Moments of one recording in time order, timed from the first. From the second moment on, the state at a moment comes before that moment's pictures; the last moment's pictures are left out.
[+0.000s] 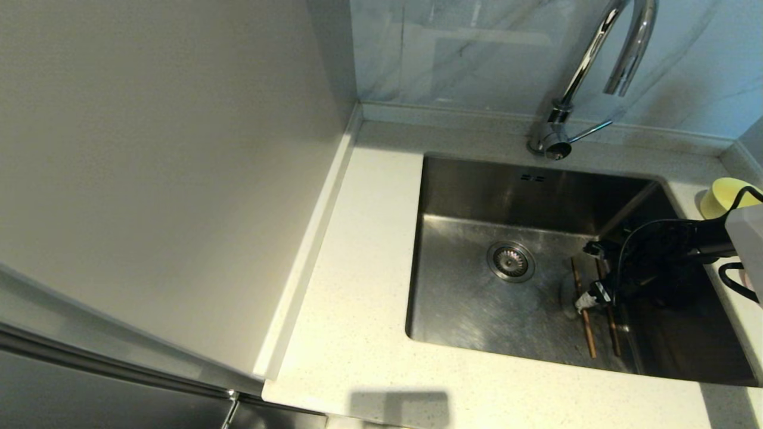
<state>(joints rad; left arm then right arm) 0.00 0.00 0.00 0.00 0.02 -0.03 -0.27 2.50 -1.80 0.45 0.05 -0.40</state>
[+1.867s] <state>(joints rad) 0.00 0.00 0.00 0.00 0.02 -0.03 -0.23 2.25 -1.78 0.45 0.04 -0.33</state>
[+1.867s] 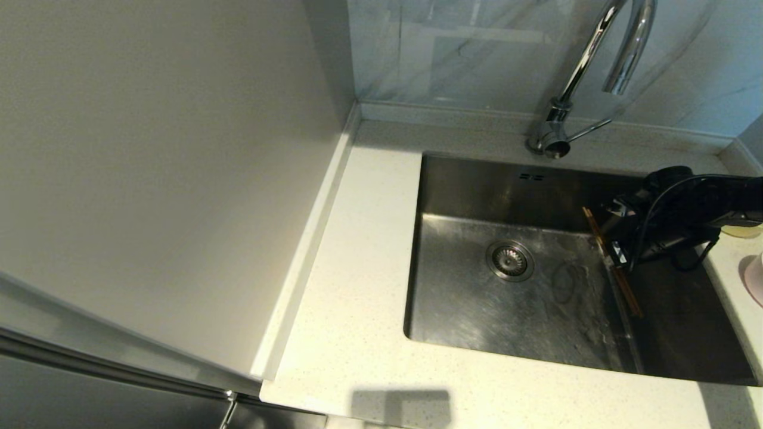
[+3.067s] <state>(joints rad) 0.00 0.00 0.00 0.00 0.02 -0.03 -0.27 1.93 -1.68 0.38 0.05 -0.04</state>
